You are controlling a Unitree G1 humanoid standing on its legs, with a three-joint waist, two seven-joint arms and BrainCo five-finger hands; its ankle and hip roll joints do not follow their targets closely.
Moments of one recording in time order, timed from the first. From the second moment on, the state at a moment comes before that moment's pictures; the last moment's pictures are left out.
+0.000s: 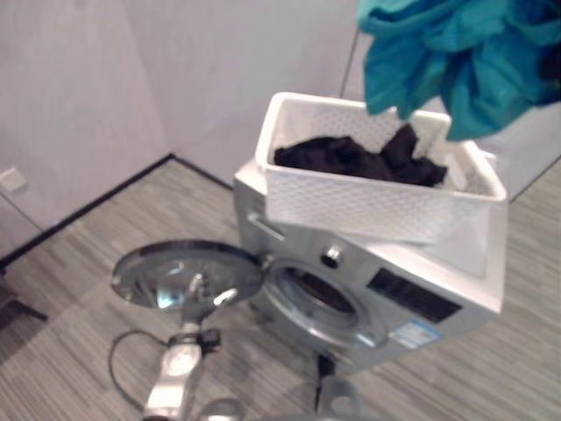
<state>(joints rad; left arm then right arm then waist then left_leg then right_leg) 0.14 0.21 -0.09 0.29 -0.23 -0.10 0.17 -0.99 -1.18 0.28 0.02 -0.51 -0.01 -0.45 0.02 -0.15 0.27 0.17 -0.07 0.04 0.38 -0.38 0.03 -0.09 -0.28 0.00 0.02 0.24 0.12</state>
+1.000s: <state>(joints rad) 0.23 0.06 0.02 0.27 -0.22 -0.11 0.19 -1.11 -1.08 0.30 0.01 -0.55 -0.03 -0.40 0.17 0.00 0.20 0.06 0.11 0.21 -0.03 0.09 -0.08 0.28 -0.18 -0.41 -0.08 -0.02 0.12</state>
